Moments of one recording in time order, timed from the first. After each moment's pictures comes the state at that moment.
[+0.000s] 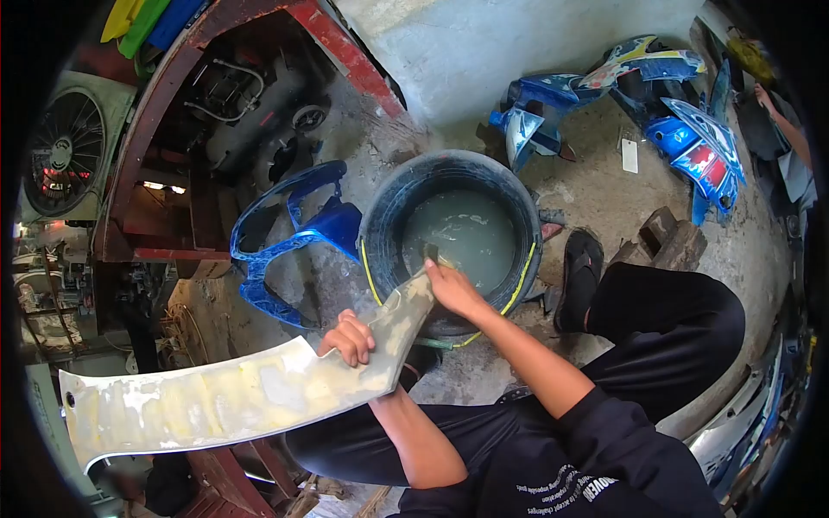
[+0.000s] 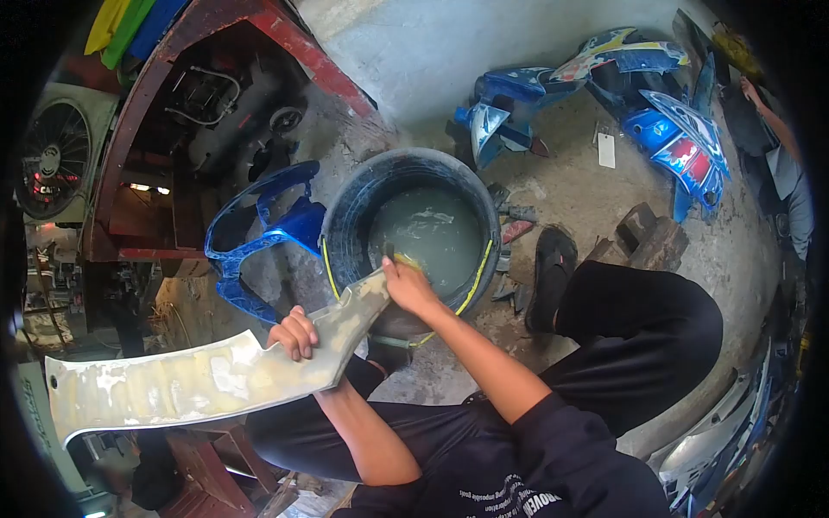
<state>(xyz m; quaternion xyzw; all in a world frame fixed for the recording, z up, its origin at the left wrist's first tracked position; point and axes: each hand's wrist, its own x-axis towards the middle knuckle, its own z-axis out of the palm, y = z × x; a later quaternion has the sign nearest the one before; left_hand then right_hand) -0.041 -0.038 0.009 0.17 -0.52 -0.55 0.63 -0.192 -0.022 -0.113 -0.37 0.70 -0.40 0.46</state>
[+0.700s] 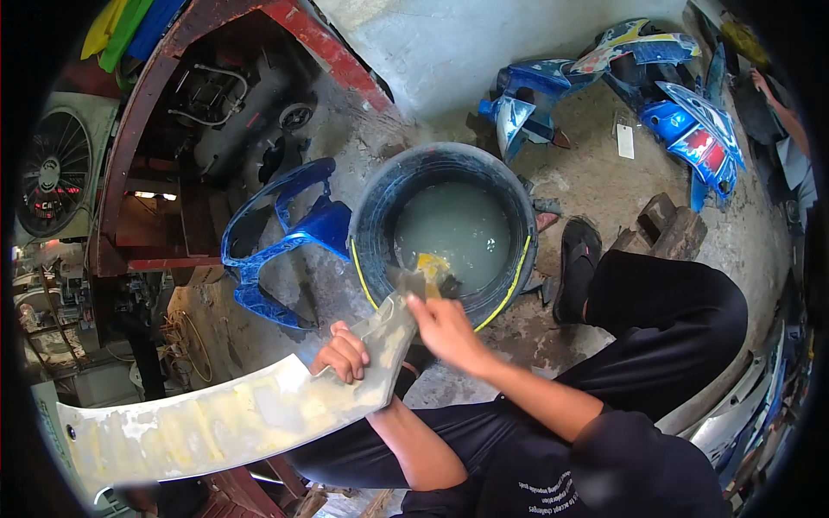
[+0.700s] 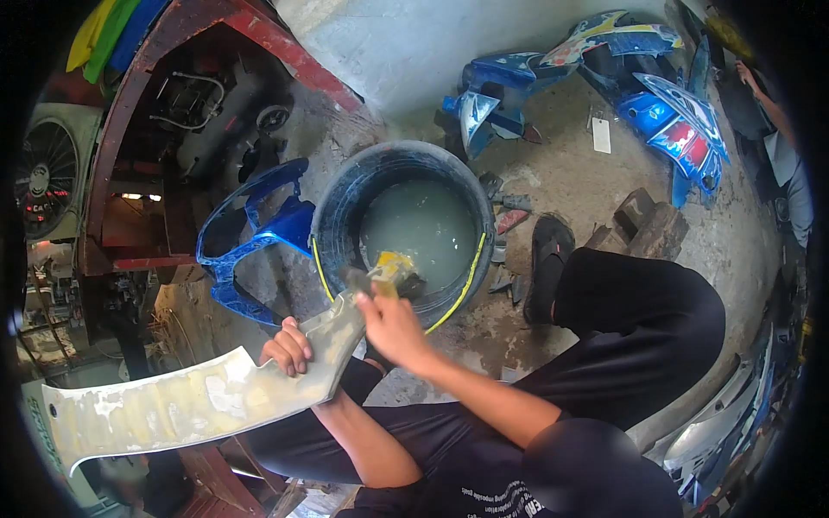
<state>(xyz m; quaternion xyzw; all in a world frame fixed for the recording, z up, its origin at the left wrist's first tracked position) -0.030 -0.033 0.009 0.14 -0.56 -0.56 0.59 -0.167 0.027 -0.029 -0.29 0.68 -0.46 0.49</state>
